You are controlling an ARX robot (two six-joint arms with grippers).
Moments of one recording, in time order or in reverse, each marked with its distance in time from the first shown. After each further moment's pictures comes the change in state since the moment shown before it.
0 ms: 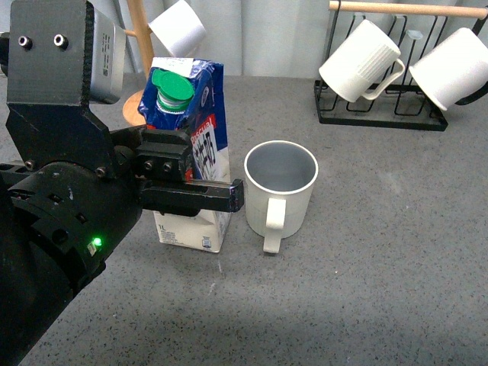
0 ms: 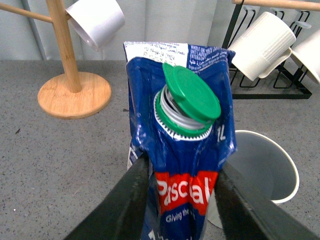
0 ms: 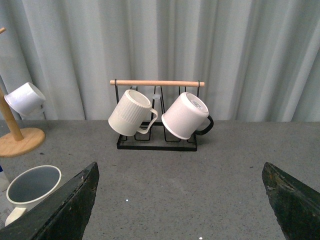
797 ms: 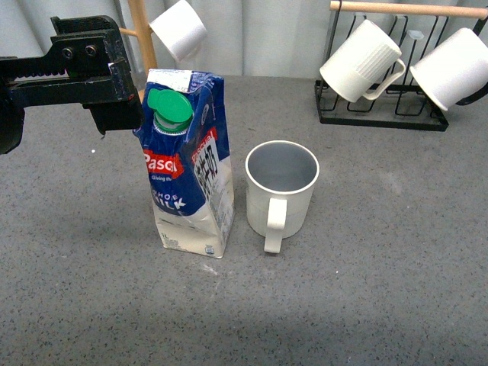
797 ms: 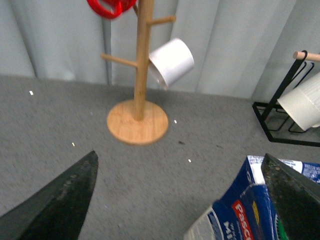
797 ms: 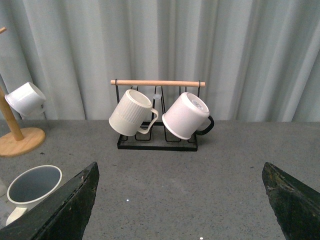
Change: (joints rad) left arm 0.182 -0.314 -0.014 -0.270 0.003 0.002; right arm 0.000 0.000 0.000 0.000 0.000 0.000
